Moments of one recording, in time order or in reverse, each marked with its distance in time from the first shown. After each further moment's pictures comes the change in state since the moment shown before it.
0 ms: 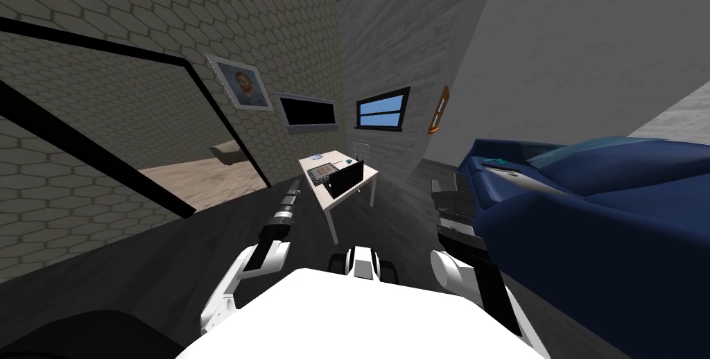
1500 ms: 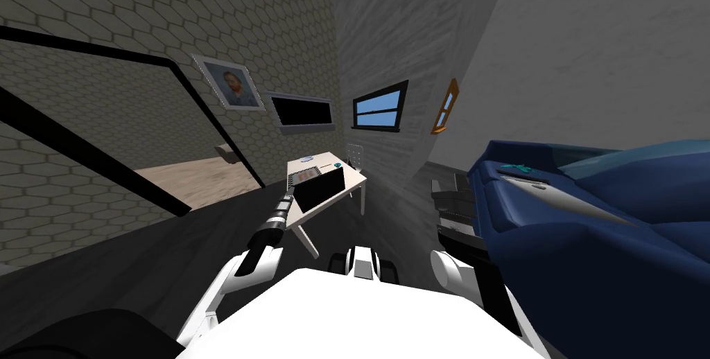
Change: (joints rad) left arm 0.060 -0.028 0.048 -0.053 -0.041 0.211 -0.132; right arm 0.000 0.000 0.000 0.000 0.000 0.000 0.000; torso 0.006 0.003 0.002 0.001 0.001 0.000
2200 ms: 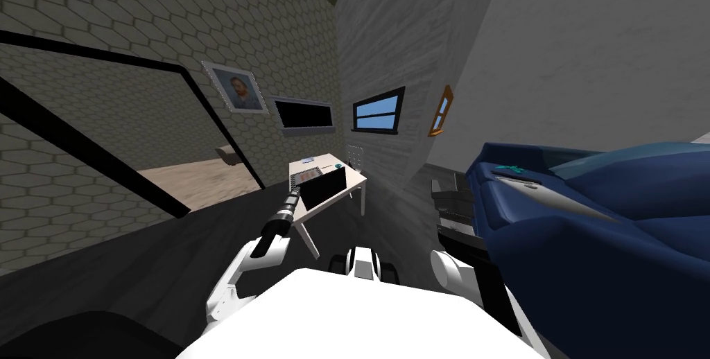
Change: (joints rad) left arm -0.107 0.071 -0.034 0.093 0.031 0.016 0.038; right arm 0.000 0.000 0.000 0.000 0.000 0.000 0.000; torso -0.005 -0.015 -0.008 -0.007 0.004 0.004
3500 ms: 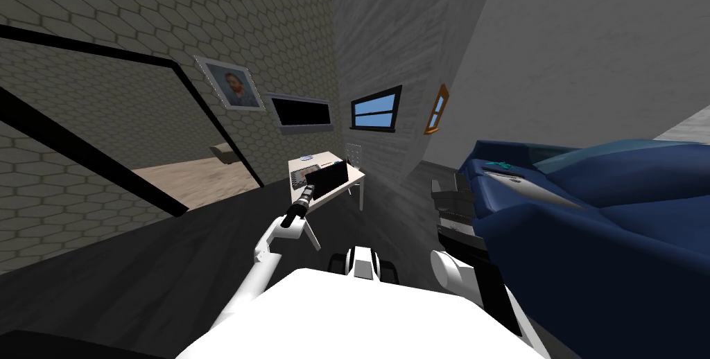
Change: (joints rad) left arm -0.271 0.117 -0.107 0.301 0.058 0.048 0.074; right arm 0.000 0.000 0.000 0.000 0.000 0.000 0.000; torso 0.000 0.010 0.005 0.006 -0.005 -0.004
